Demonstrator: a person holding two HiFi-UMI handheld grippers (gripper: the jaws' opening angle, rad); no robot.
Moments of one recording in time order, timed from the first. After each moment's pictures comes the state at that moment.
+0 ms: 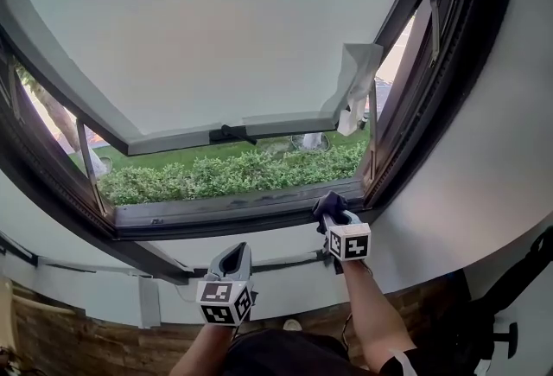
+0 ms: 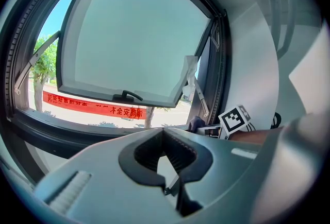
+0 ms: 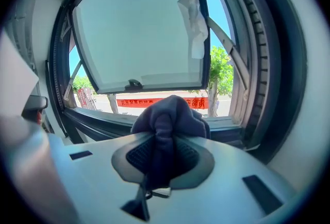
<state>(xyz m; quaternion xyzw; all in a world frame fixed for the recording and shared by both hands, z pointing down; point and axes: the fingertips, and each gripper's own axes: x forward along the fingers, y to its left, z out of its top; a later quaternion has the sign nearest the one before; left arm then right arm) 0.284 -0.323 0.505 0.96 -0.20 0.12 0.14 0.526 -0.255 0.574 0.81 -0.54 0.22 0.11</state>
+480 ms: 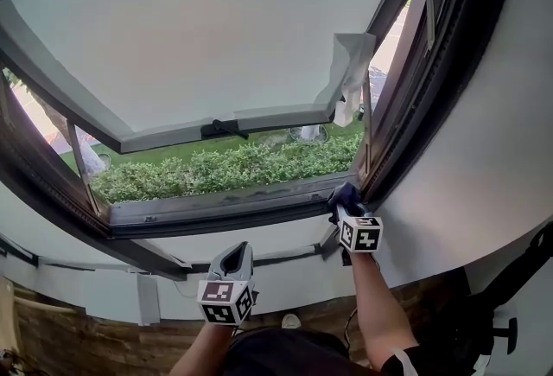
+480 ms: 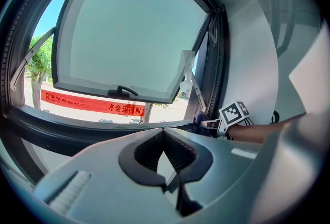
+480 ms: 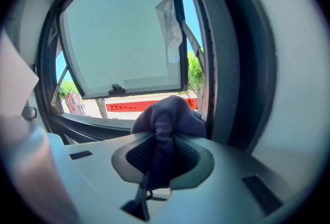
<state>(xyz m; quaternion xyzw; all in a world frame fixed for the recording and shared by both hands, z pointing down) 0.300 -0.308 0.517 0.96 -0.19 0.14 0.14 0.579 -0.220 0.573 0.84 -0.49 0.22 0.09</state>
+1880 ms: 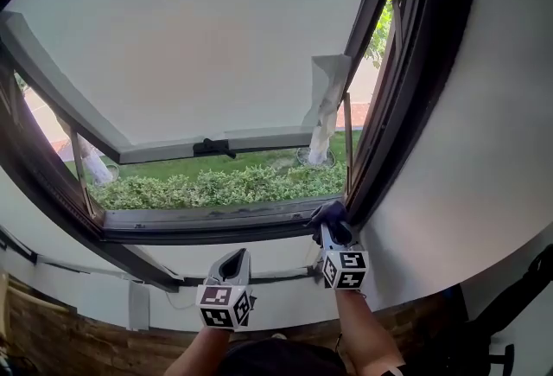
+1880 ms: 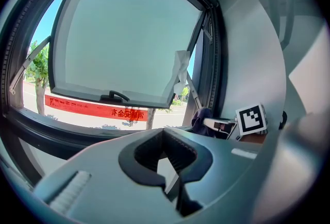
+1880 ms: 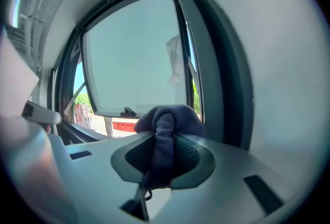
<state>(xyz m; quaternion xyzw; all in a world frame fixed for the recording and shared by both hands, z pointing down) 0.352 -0.277 0.503 0.96 -0.22 0.11 0.12 0.564 -0.200 0.511 0.84 -0.54 0.08 0.03</state>
